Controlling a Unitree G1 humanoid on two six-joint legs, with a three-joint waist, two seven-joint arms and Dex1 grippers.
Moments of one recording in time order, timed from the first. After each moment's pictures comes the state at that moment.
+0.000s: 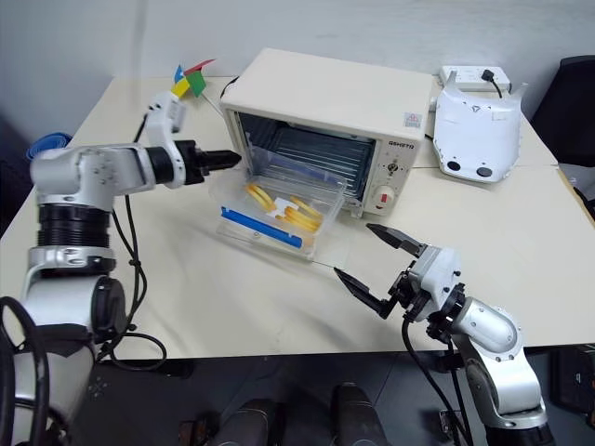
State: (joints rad) left arm -1.07 0.63 0.13 0.46 -0.44 0.97 -0.66; right arm -0.01 -0.54 -0.06 -0.49 0.48 0.07 0.77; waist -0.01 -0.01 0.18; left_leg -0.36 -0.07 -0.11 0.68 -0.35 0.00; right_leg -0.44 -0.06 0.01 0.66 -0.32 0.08
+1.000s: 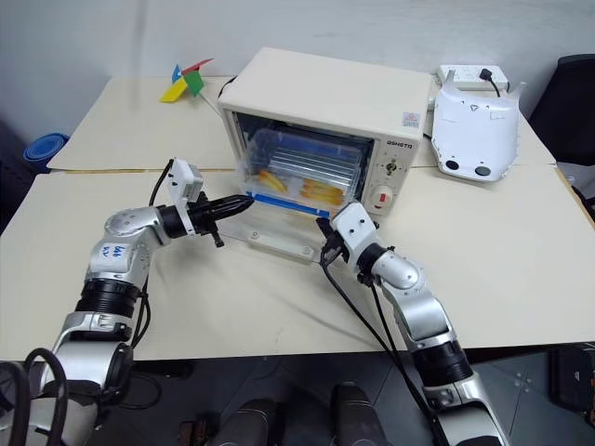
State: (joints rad) left arm -0.76 0.44 0.06 0.57 -0.29 0.14 -0.88; right arm -0.47 -0.32 0.16 0.04 0.10 0.17 0.47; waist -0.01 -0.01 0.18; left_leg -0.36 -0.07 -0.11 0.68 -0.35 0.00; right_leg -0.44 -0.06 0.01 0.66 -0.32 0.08
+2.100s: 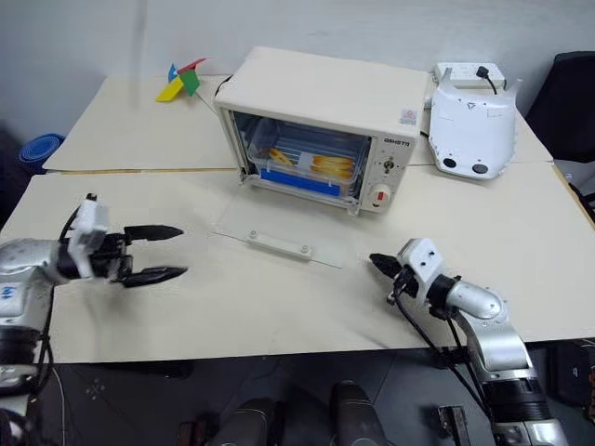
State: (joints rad) left arm -0.38 0.87 0.21 0.27 -0.51 0.20 -1.43; right arm -0.21 -0.56 0.00 0.04 0.25 0.02 0.85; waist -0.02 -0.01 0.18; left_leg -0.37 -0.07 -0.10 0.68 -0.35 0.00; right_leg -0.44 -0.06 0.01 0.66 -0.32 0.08
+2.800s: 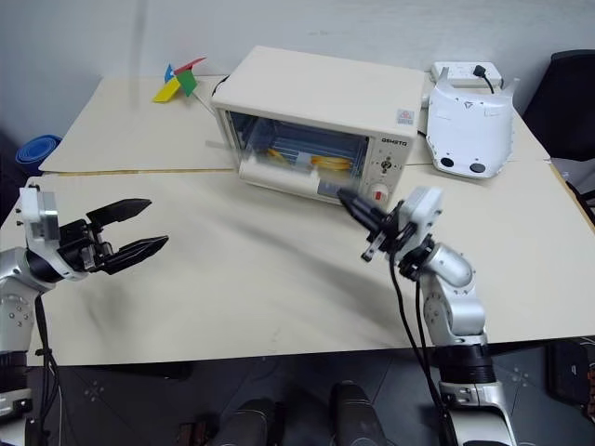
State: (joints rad) left arm -0.22 0.75 0.41 0.14 -0.57 0.17 -1.15; right arm -0.41 -0.38 -0.10 -0.08 0.59 0.01 0.86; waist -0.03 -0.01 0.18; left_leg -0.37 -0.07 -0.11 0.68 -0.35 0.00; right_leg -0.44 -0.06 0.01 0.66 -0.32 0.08
